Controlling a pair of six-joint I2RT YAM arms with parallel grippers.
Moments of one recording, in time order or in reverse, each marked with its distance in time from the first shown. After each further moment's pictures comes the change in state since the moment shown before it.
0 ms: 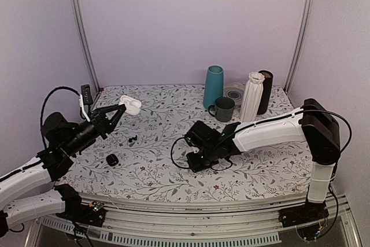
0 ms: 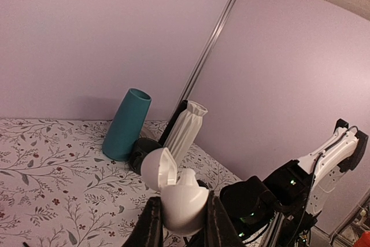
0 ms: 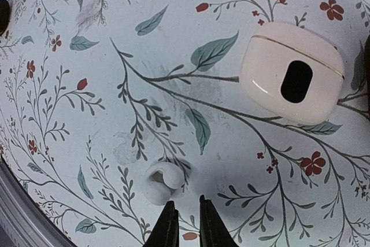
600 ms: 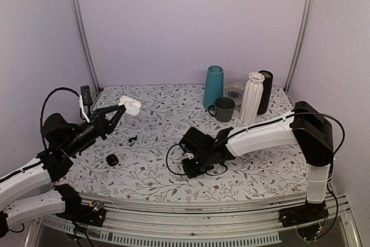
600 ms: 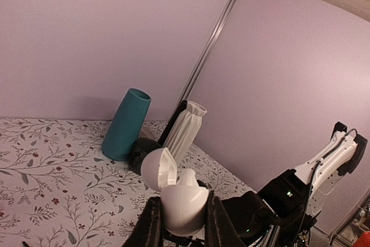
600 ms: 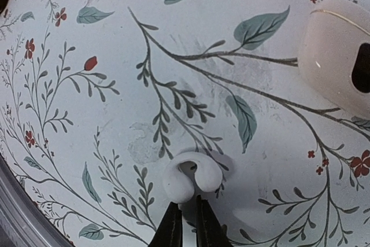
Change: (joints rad) left arm 0.000 -0.008 -0.008 0.005 0.000 -0.004; right arm 0.040 0.060 0.022 0.010 -0.026 0.014
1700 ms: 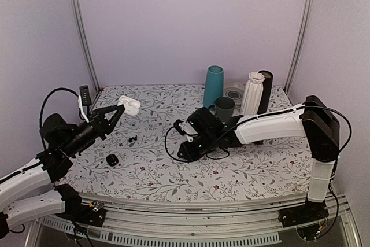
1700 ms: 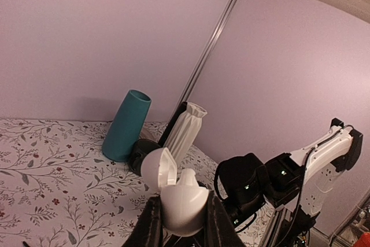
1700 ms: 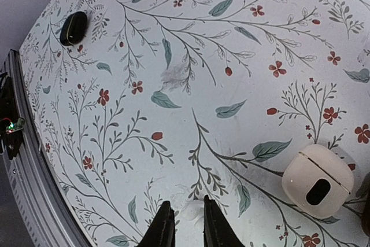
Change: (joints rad) left arm 0.003 -0.011 -0.005 -0.001 -0.001 -0.003; right arm -0.105 -0.068 0.010 0.177 -0.161 -0.246
